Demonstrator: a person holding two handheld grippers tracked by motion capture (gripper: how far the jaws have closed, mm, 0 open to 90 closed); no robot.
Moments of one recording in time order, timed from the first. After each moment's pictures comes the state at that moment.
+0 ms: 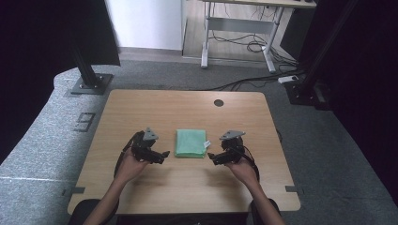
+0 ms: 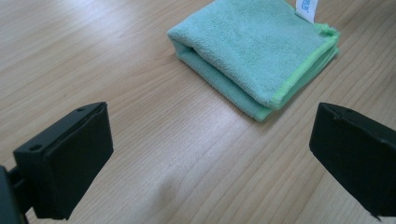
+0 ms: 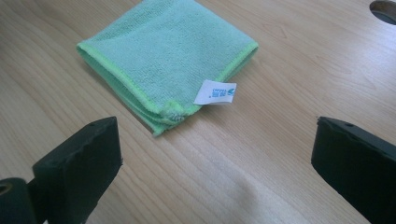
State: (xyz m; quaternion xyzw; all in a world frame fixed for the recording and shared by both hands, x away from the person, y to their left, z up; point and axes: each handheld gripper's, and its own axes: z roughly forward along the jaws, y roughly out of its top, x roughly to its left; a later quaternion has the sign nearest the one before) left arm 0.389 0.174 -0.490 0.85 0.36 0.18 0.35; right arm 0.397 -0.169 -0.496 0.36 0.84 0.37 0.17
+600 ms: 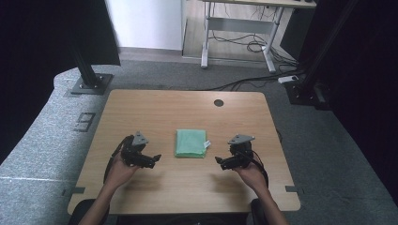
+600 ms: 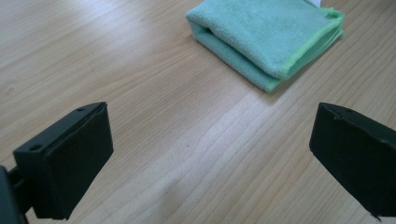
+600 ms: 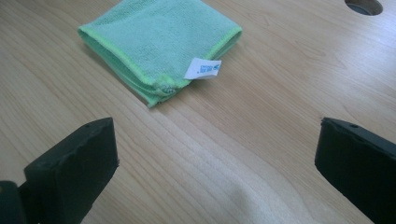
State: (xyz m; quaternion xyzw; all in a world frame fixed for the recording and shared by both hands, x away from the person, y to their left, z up) left arm 0.369 0.201 -0.489 0.84 0.37 0.19 0.35; right arm 0.377 -0.194 -0.491 0.36 0.84 0.36 0.18
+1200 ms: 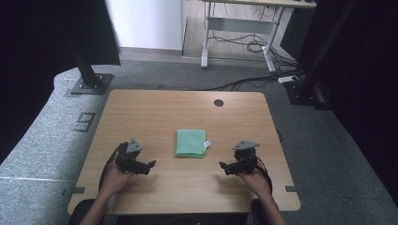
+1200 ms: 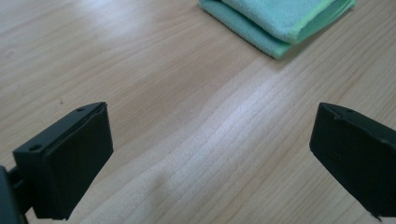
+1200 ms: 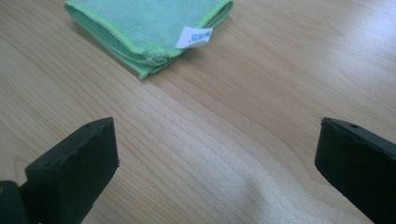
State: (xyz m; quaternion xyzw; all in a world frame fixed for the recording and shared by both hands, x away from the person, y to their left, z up) left arm 0.354 0.216 -0.510 0.84 0.38 0.18 0.35; right arm 0.365 -0.209 -0.510 0.38 0.83 0.36 0.18
